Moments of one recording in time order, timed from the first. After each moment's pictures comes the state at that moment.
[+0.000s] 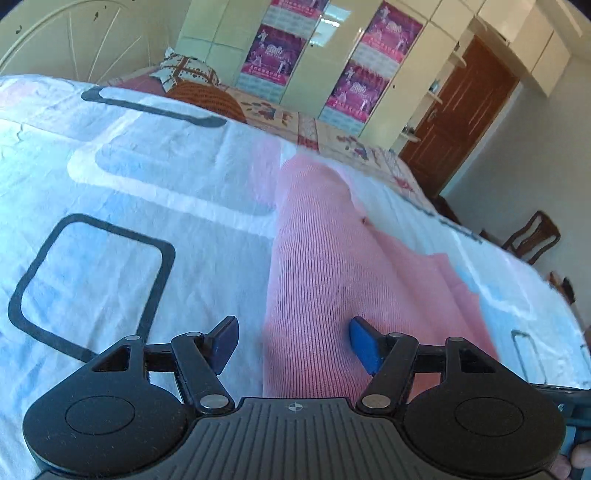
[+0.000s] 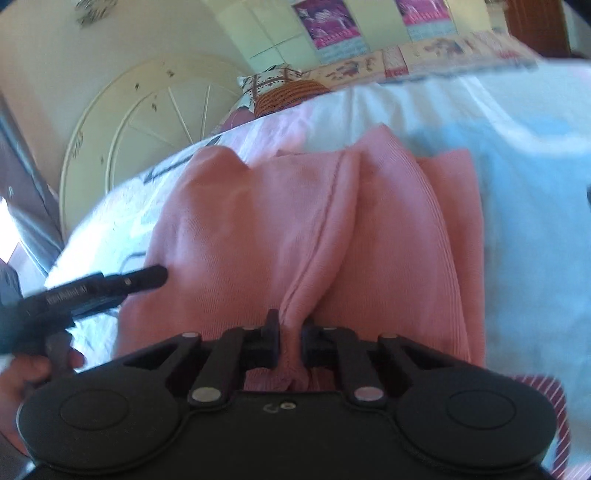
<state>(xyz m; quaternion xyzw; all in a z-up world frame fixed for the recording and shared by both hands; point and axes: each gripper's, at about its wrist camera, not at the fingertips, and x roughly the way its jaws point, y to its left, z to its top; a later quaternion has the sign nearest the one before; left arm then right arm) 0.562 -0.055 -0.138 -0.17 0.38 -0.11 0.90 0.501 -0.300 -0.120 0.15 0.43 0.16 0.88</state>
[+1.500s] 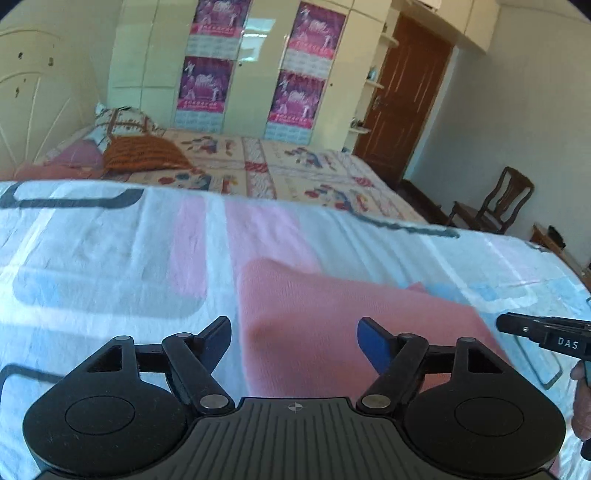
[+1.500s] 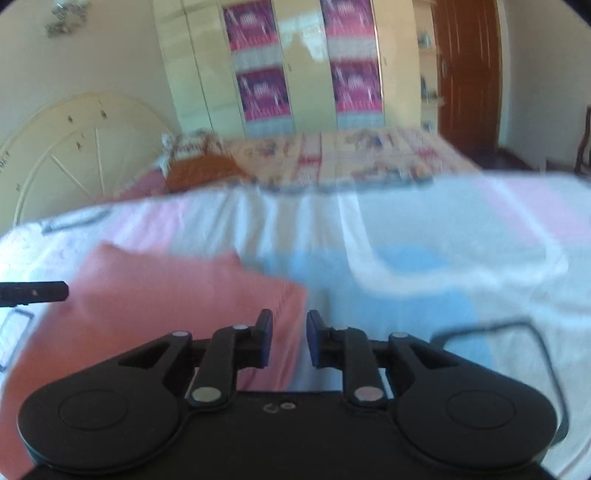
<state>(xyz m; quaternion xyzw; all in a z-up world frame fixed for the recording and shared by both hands) 0.615 -0.113 -0.105 -0.07 0.34 -0.20 0.92 0.531 -0.367 -0.097 0.06 0.32 0.02 0.95</state>
